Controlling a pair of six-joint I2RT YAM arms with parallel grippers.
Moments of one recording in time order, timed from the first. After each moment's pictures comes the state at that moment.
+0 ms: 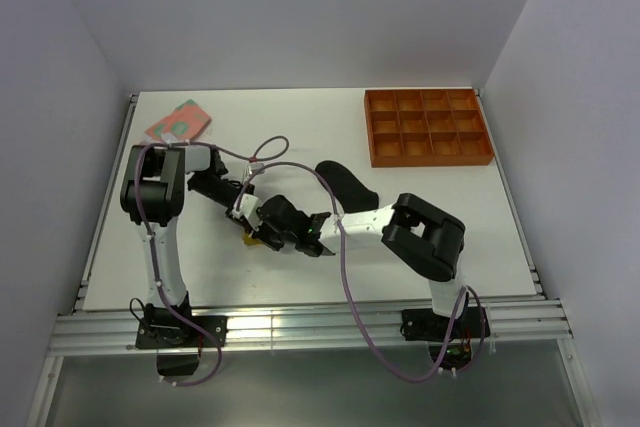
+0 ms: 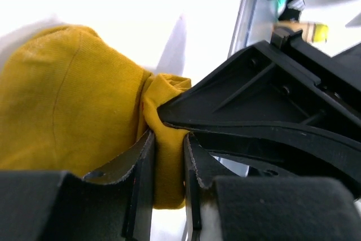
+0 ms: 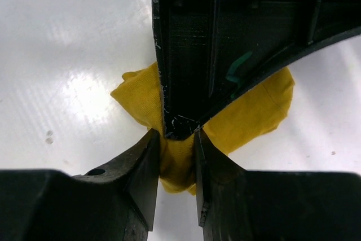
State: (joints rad) left arm -0.12 2.19 1.31 -1.25 1.09 0.89; right arm 1.11 1.92 1.09 0.16 0.03 -0.11
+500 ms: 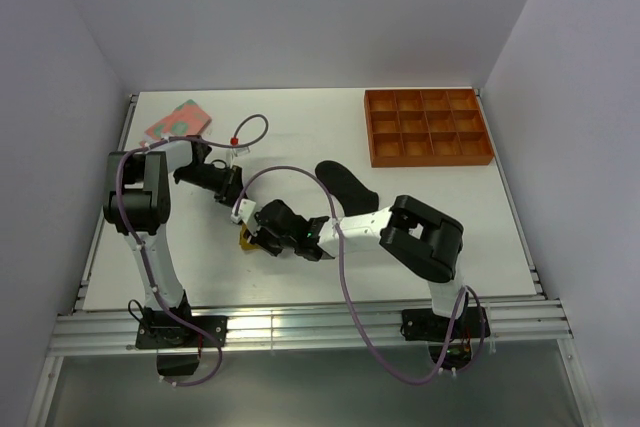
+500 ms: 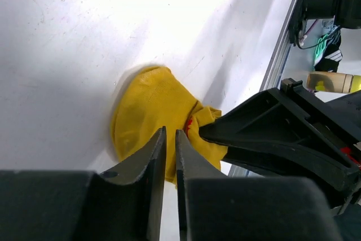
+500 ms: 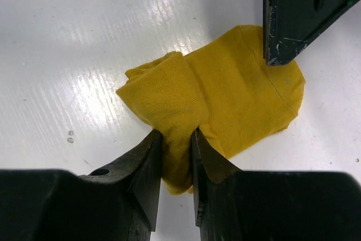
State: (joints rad) left arm -0.03 2.05 1.30 -0.96 1.03 0.59; right arm 1.13 1.93 1.07 0.20 0.02 -0.09
